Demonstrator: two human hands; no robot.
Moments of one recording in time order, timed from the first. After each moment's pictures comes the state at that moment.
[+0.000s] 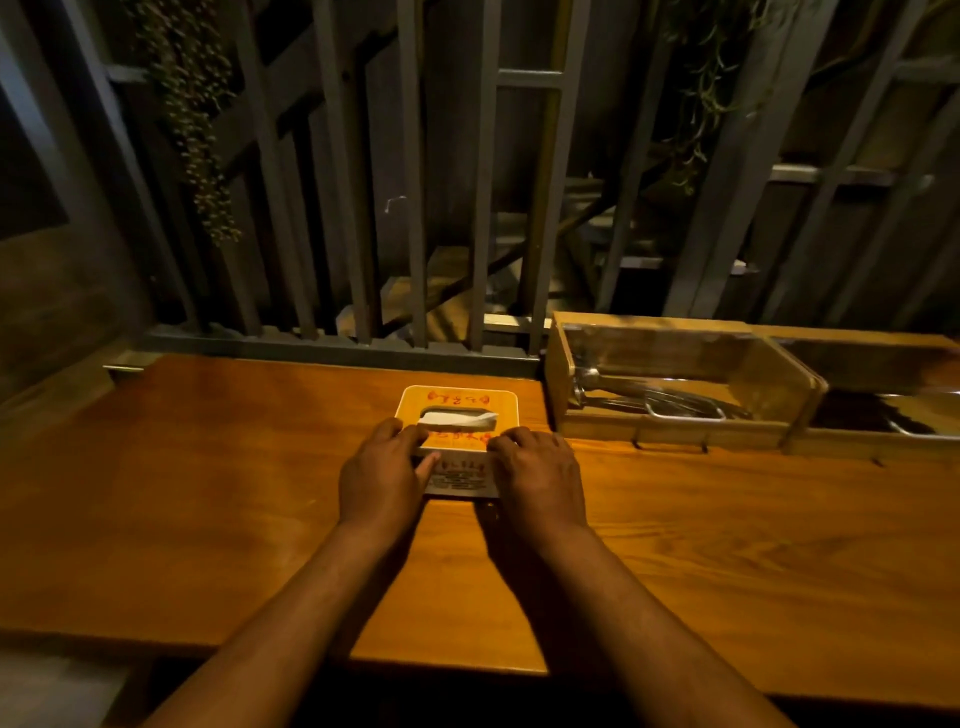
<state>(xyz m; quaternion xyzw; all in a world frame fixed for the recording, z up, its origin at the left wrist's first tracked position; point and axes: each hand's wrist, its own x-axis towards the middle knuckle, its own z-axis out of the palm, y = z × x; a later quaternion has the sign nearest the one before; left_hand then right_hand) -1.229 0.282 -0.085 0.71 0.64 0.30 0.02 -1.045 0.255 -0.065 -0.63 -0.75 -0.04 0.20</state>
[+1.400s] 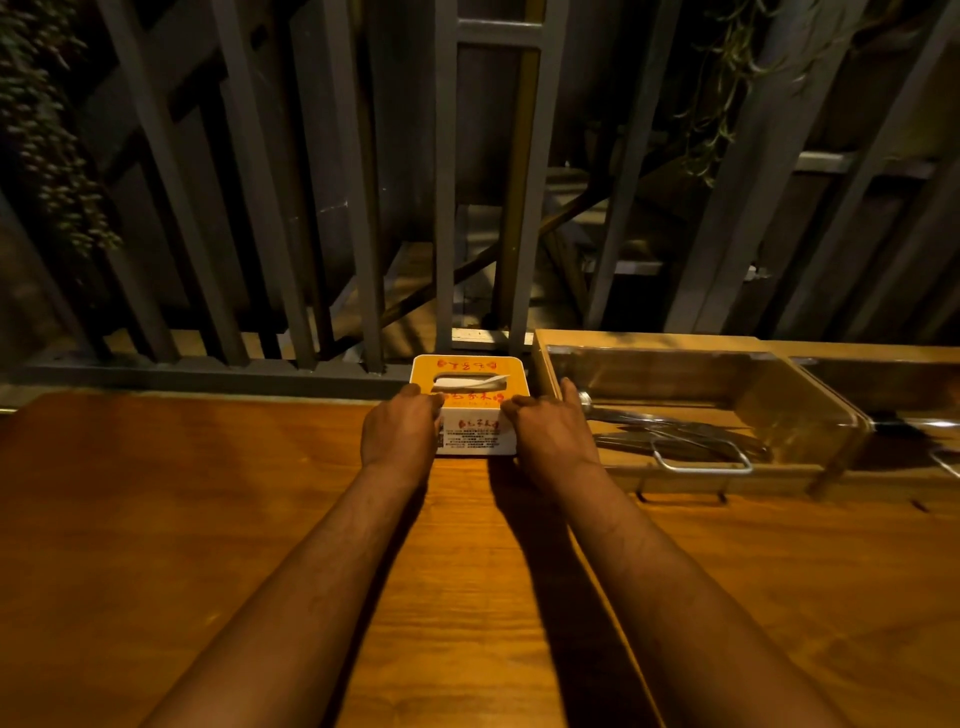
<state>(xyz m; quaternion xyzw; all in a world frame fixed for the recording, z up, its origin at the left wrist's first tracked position) -1.158 0.459 -0.067 0.76 0.62 0.22 -0.02 -0.983 0.422 -0.039 -0.63 -0.77 -0.09 0.03</state>
